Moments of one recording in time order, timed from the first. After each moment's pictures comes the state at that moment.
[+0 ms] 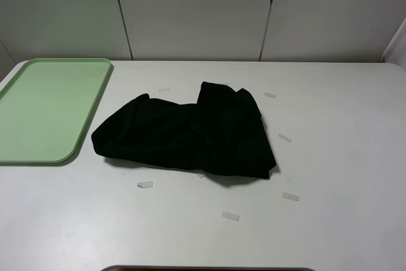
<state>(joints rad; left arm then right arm) -0.07 -0.01 -0.50 0.00 1.08 0.28 0.15 0.36 -0.99 -0.13 0.91 0.01</state>
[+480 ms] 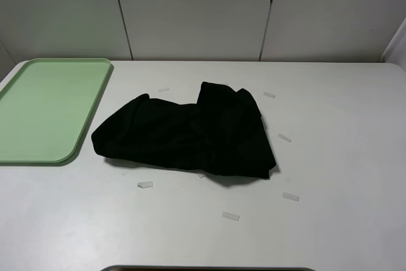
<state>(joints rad) -0.07 -0.01 -0.50 0.00 1.08 0.28 0.15 -0.01 -0.65 -0.01 0.95 0.00</state>
